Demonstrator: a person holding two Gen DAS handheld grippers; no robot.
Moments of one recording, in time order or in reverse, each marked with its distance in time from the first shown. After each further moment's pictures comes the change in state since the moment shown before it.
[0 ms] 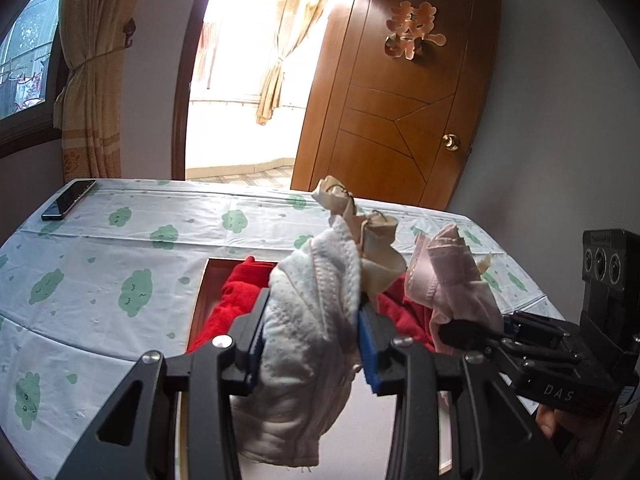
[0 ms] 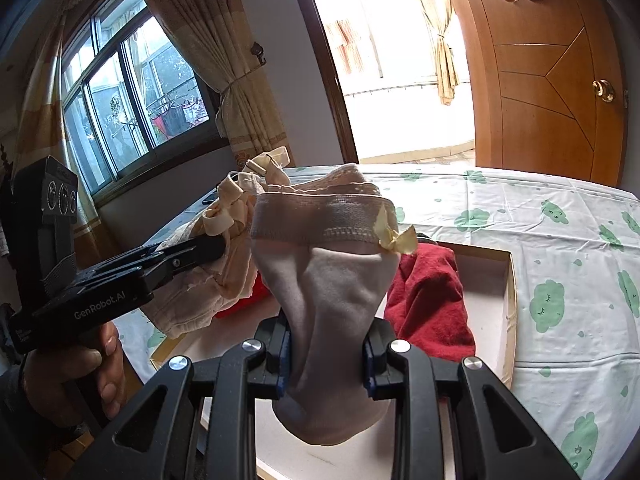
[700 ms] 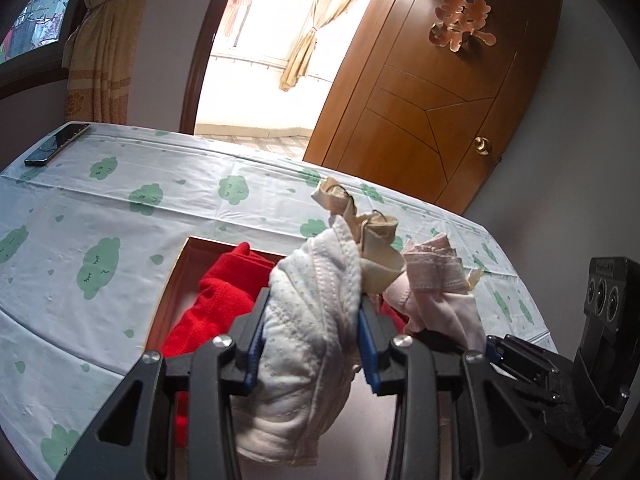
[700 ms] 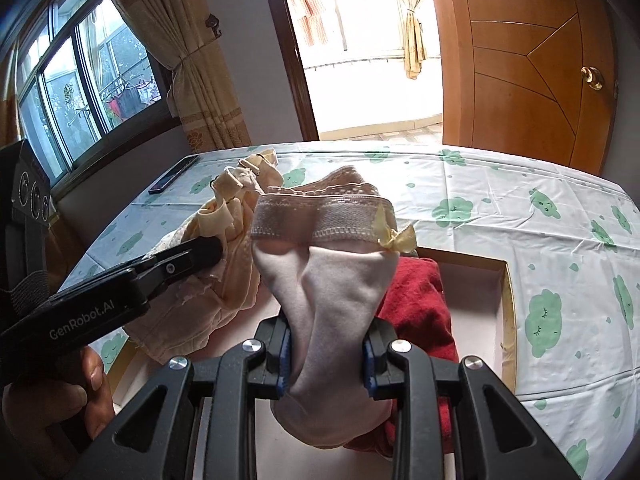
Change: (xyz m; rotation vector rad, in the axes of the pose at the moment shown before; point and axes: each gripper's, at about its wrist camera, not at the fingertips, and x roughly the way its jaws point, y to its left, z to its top) left arm 0.068 0.007 0.010 -0.153 0.104 0.016; right arm 0.058 -0.019 0.026 0.038 0.115 -0.148
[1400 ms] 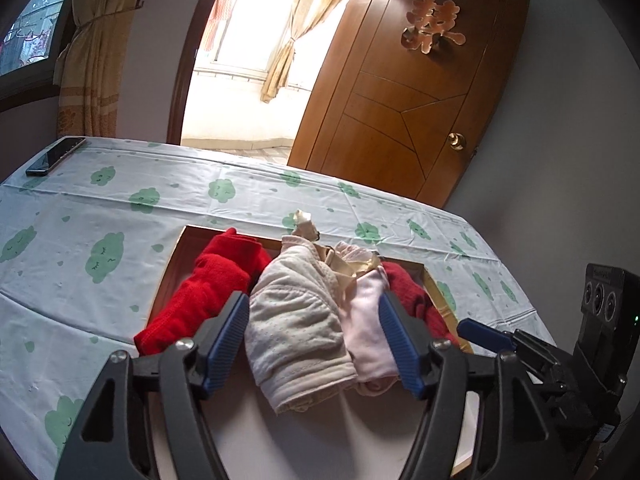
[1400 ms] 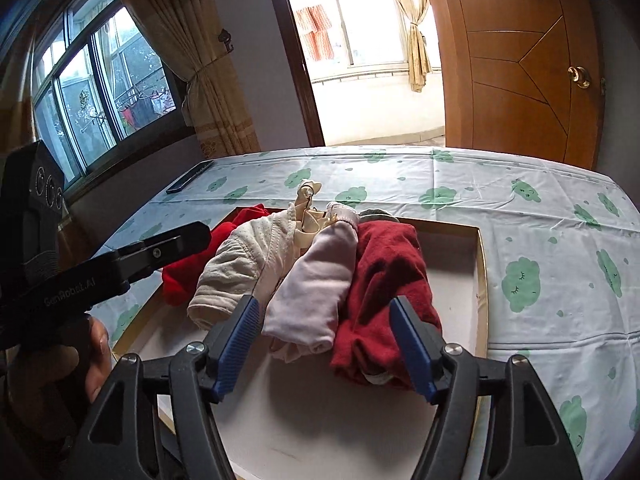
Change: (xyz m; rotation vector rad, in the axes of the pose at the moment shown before) left arm -0.038 -0.010 -0.028 0.060 -0.057 -0.049; right arm -0.052 -0.009 -0.043 -0.008 -0.074 0.047
